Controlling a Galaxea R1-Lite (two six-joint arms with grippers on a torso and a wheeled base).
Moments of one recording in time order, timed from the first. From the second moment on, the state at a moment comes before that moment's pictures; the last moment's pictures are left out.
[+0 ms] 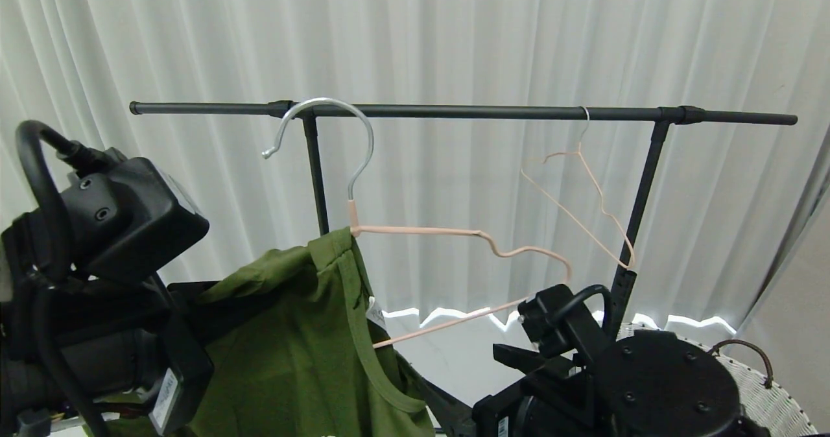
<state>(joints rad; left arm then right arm) -0.72 1.13 -0.85 0.18 0.15 0.35 1.20 1.72 -0.60 -0.78 -0.36 0.49</state>
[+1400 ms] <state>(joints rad) -0.62 1.14 -0.84 0.18 0.24 0.36 1.07 1.87 -0.41 -0.86 -0.48 0.41</state>
